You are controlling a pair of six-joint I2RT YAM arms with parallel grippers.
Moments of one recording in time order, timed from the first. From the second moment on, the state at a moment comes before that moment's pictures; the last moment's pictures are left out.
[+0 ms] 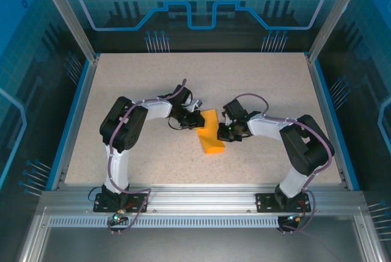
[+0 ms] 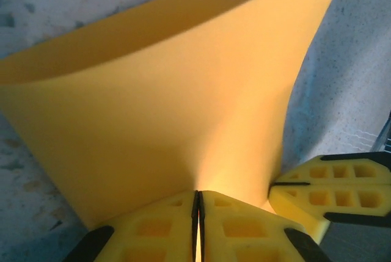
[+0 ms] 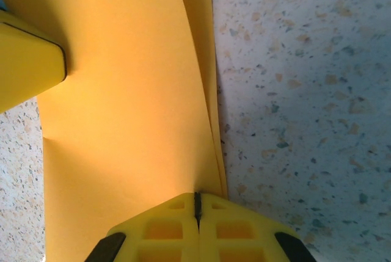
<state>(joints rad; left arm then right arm) -0.45 2.06 1.24 -0.32 0.68 -0.51 0.53 1.70 0.86 -0.35 -0.26 0.62</state>
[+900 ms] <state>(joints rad) -0.37 2.13 1.36 -0.33 0.62 -0.53 0.53 1.70 0.86 -0.36 -0.26 0.60</state>
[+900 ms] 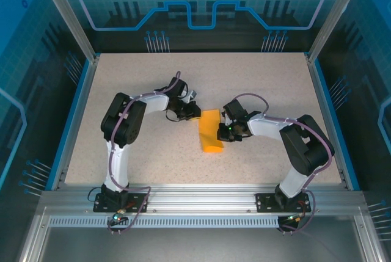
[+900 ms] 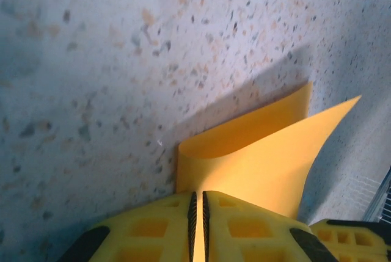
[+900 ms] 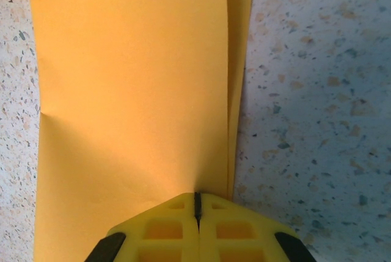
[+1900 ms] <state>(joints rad) -0.39 2.07 1.36 -0.24 0.66 -0.56 0.53 1.69 0.85 -0.35 -0.26 0.60</state>
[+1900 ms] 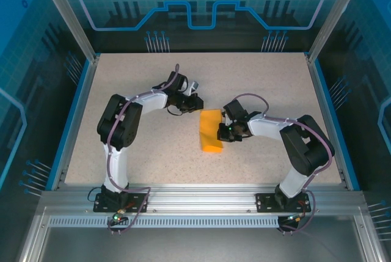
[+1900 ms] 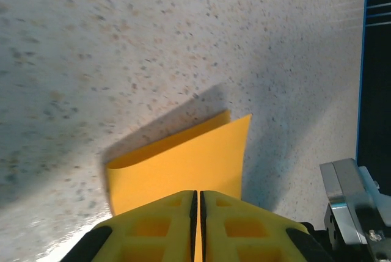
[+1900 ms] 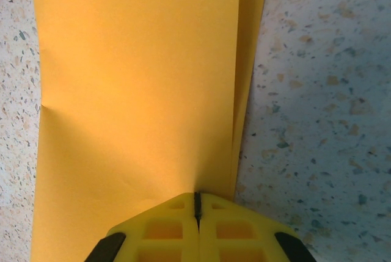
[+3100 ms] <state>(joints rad) -0.36 2.09 1.39 -0.31 0.54 -0.53 0.53 1.69 0.85 -0.36 -0.26 0.60</state>
